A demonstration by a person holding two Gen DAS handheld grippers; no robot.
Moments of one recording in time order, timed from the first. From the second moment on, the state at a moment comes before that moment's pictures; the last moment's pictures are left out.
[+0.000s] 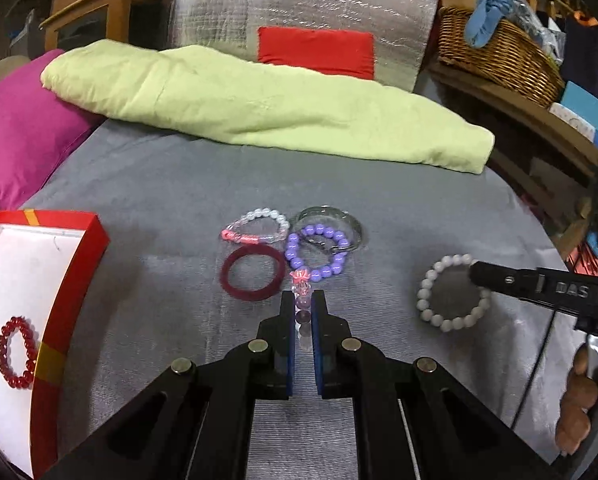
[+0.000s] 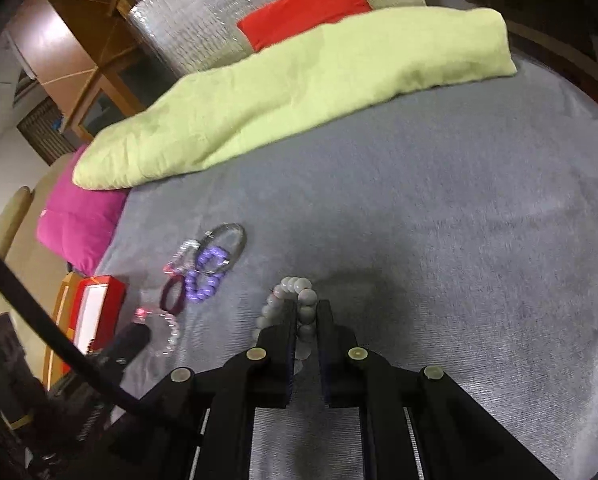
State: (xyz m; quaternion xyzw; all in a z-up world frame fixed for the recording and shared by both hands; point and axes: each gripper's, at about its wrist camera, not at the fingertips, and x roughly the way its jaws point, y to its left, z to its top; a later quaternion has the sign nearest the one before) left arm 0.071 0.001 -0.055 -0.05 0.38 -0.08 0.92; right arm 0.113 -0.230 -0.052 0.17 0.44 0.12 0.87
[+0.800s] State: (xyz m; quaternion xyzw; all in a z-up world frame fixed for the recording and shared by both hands) left arm 0.073 0.008 -0.056 -0.05 0.37 -0.05 0.93; right arm 0.099 -0.212 -0.036 0.14 0.41 0.16 0.89
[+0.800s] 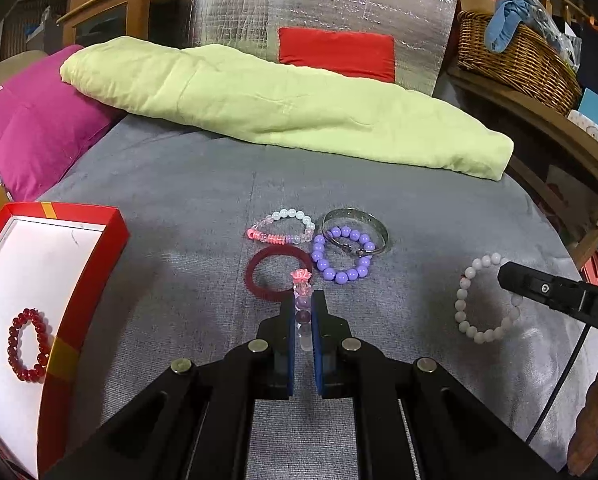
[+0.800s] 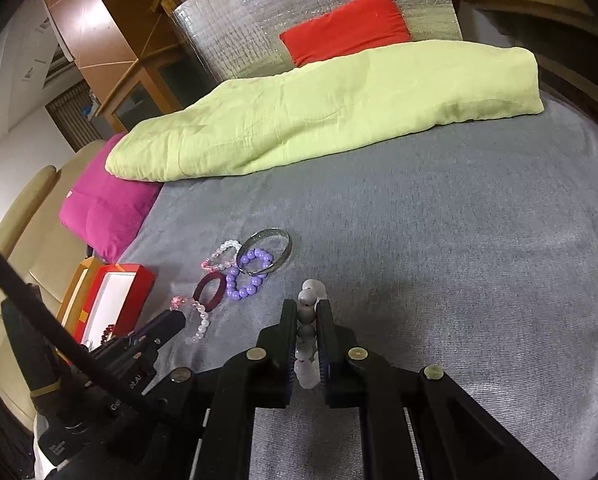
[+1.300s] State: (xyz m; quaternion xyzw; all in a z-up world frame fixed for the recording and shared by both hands) left arm 0.068 0.020 -0.049 -0.08 0.36 -0.04 0.93; right arm 0.098 -0.204 -0.043 0.13 0.42 0.16 0.88
